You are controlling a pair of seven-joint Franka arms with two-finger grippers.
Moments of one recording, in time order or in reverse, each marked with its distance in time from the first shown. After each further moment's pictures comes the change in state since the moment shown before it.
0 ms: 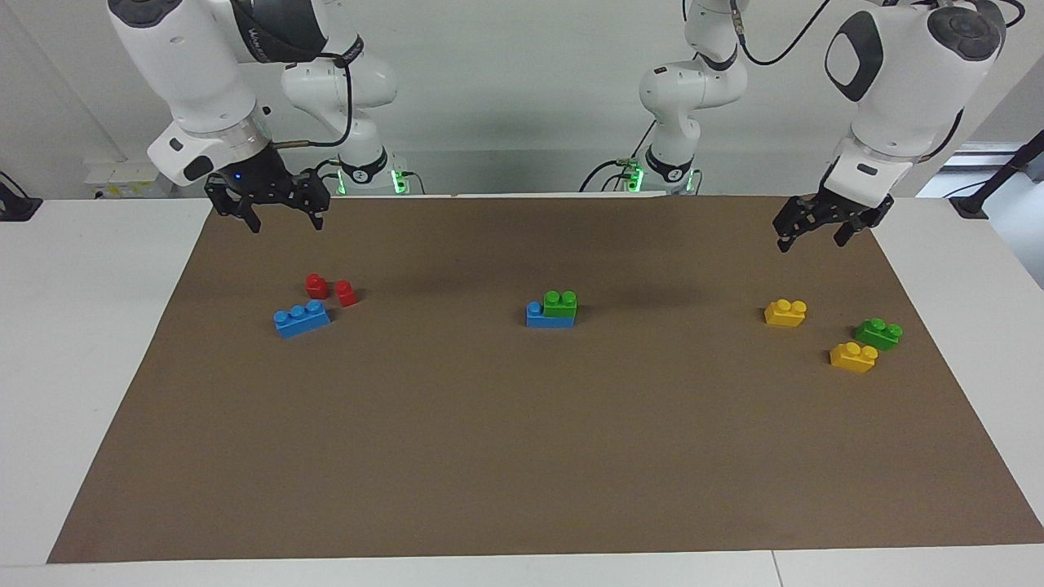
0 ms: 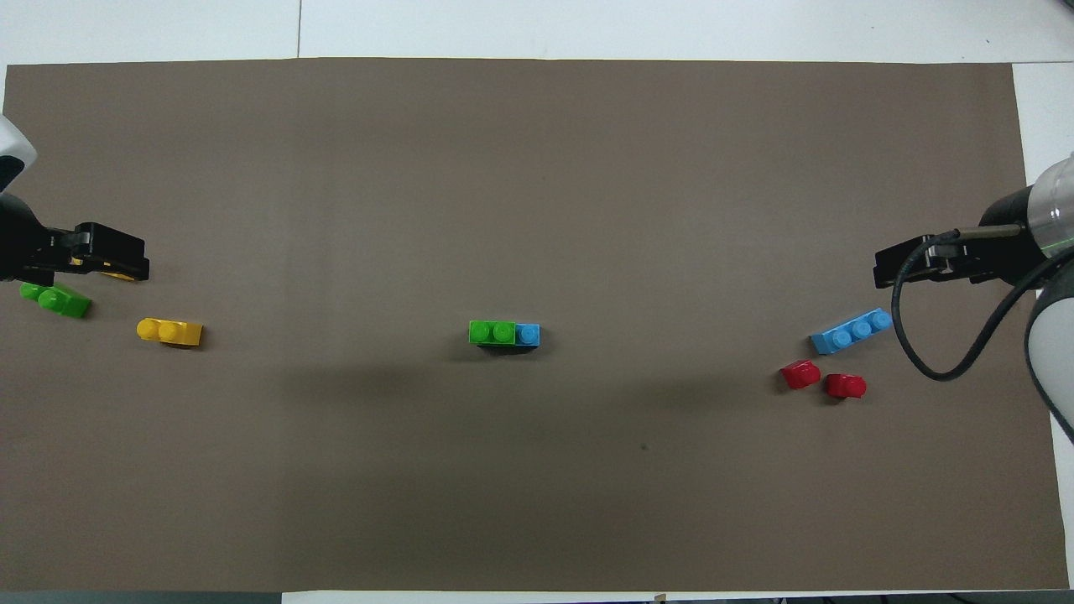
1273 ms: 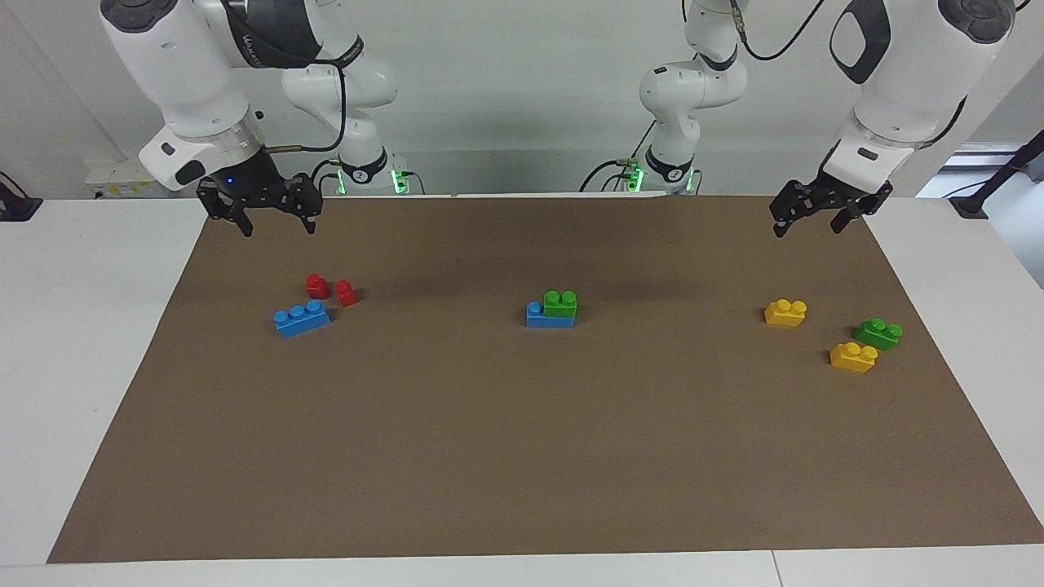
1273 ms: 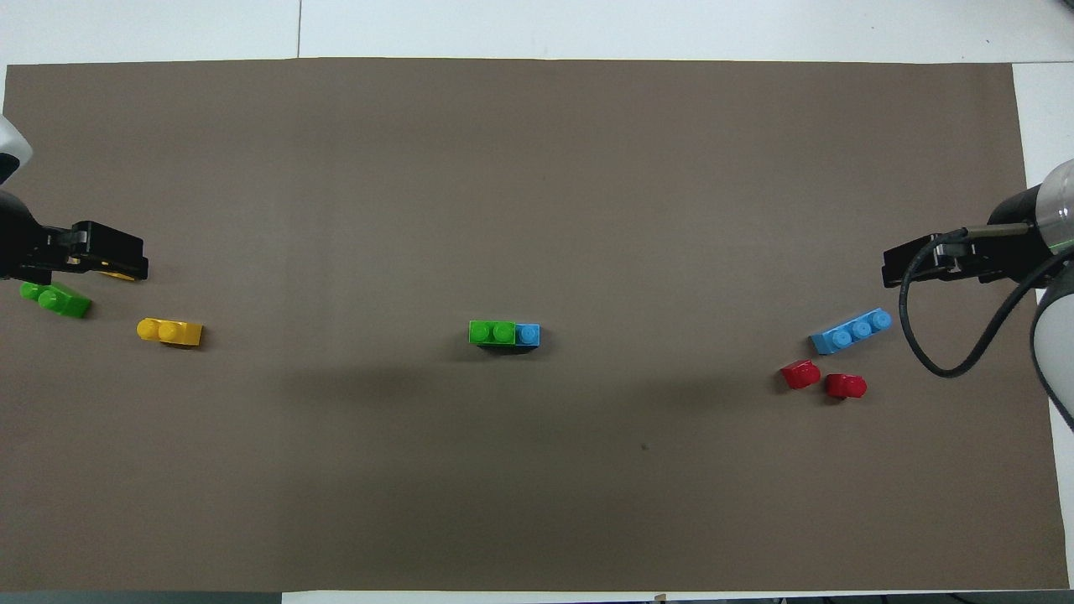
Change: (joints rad) left arm 0.000 0.000 -0.004 0.010 0.000 -0.004 0.002; right arm -0.003 0.001 -0.005 0.001 -0.017 -0.022 -0.003
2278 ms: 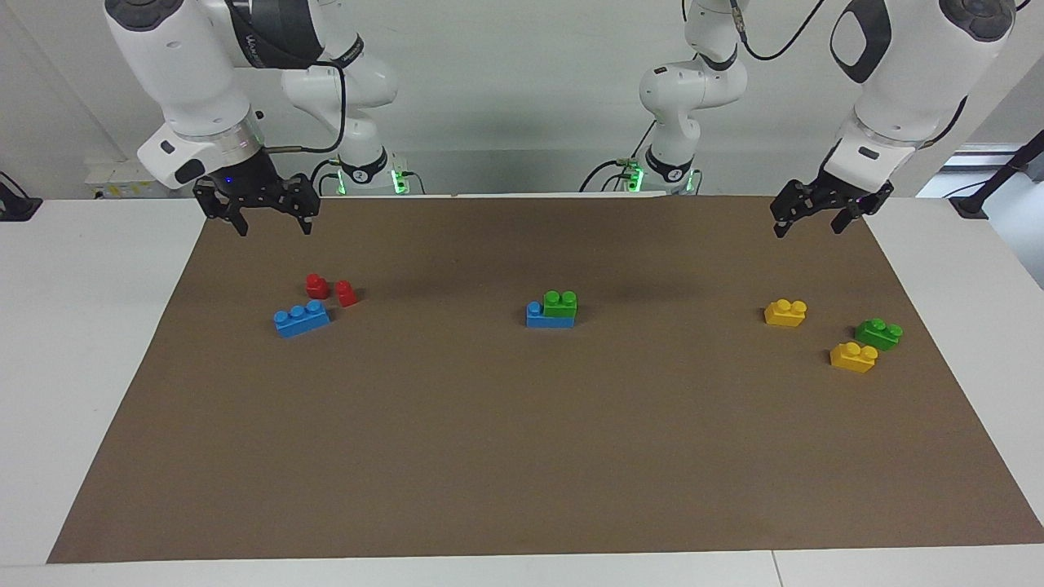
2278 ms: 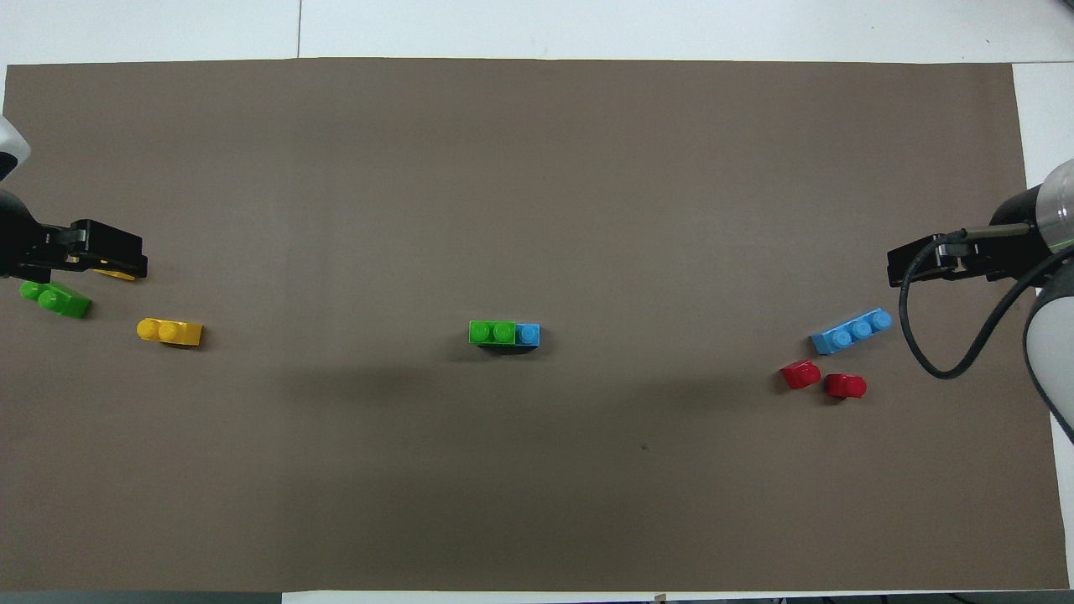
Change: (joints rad) left arm 0.000 0.000 0.000 0.002 -0.001 0.004 0.000; right arm 0.002 0.000 0.004 0.002 -0.028 0.000 0.000
